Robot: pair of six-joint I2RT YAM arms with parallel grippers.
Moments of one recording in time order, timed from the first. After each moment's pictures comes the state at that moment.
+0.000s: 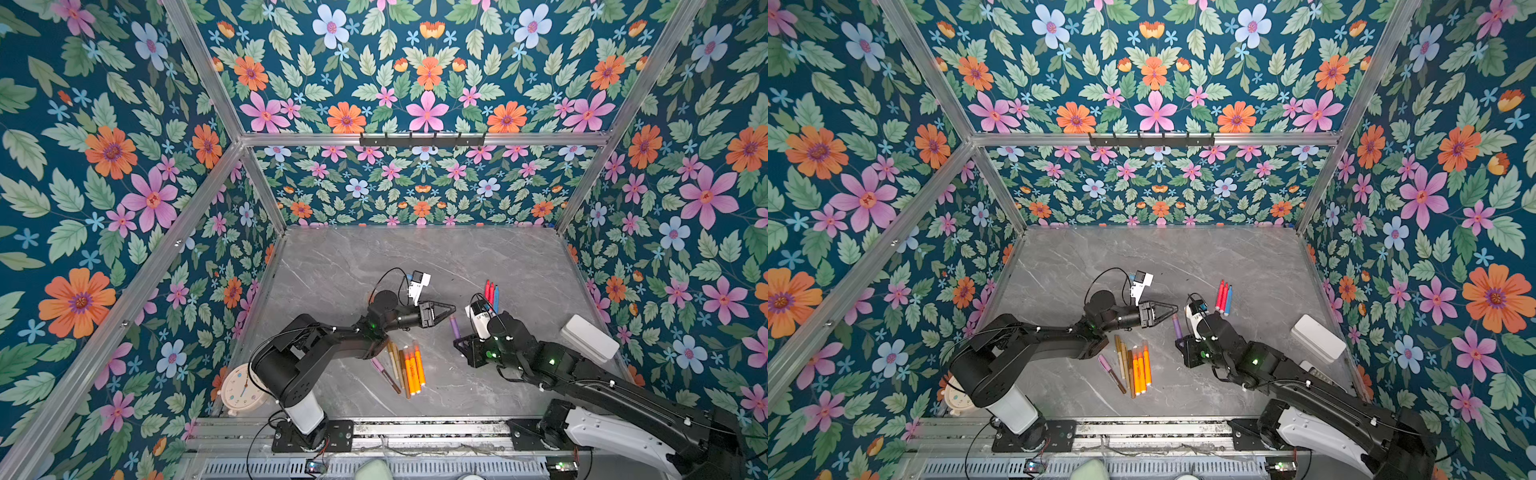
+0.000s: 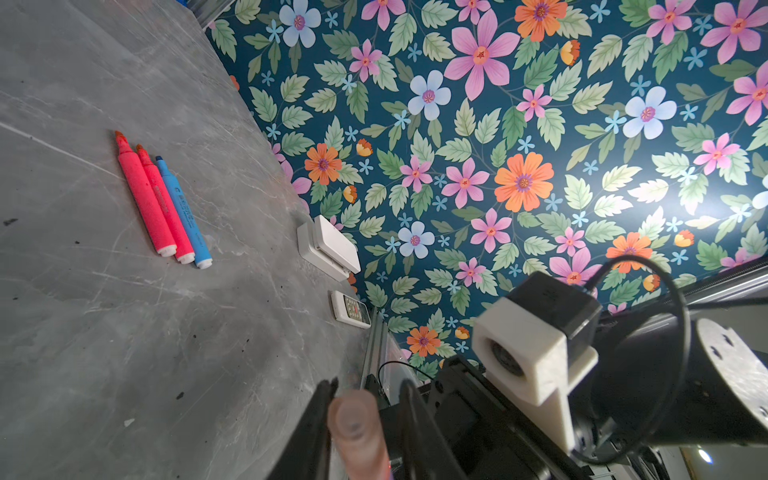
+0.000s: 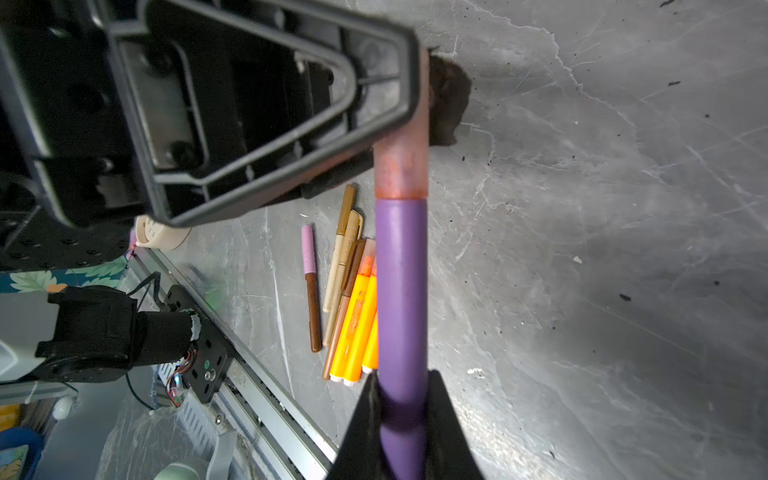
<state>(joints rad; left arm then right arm) -0.76 1.67 0.65 1.05 0.66 -1.02 0.88 0.91 0.63 -0.41 -0.05 0.60</state>
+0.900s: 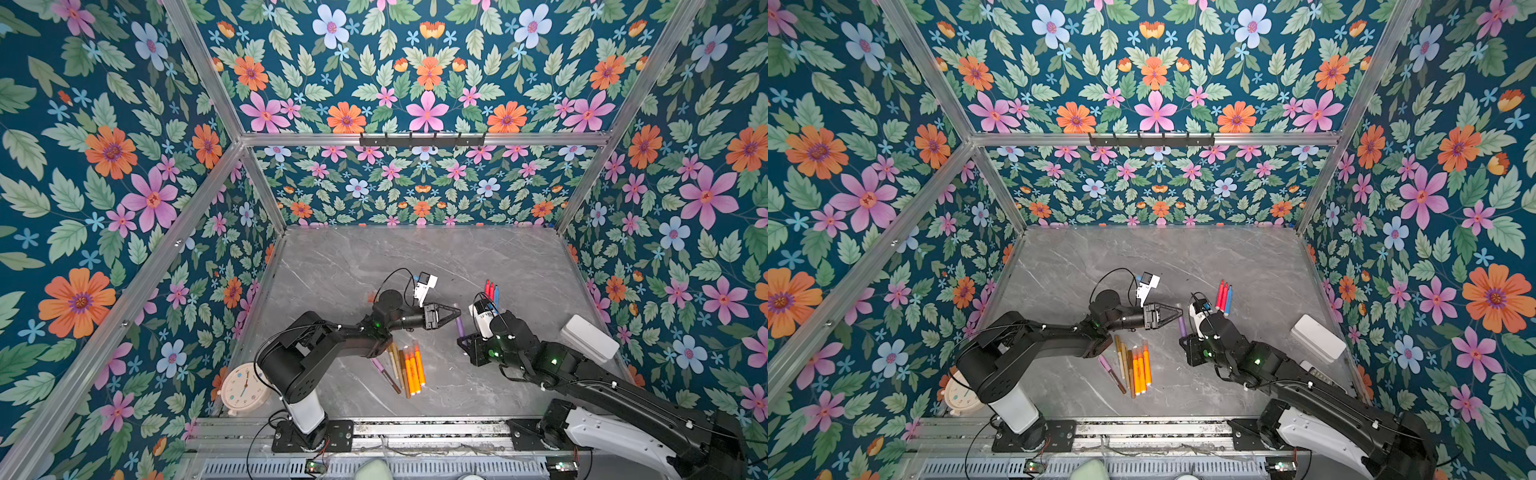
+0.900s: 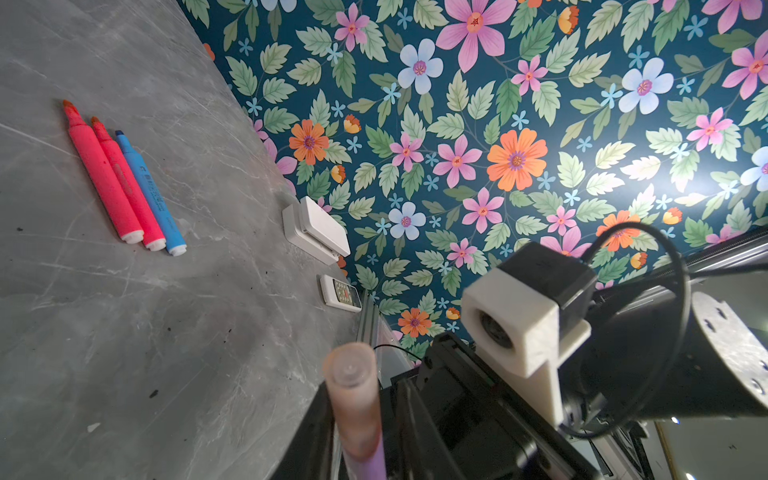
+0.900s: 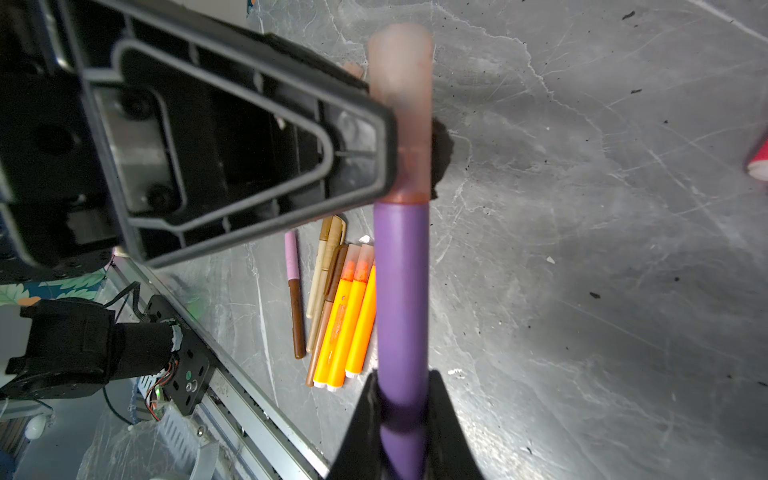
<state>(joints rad) -0.78 1.71 0.68 1.06 0.71 -1.02 0.85 0.90 0.63 -0.42 -0.03 0.60</state>
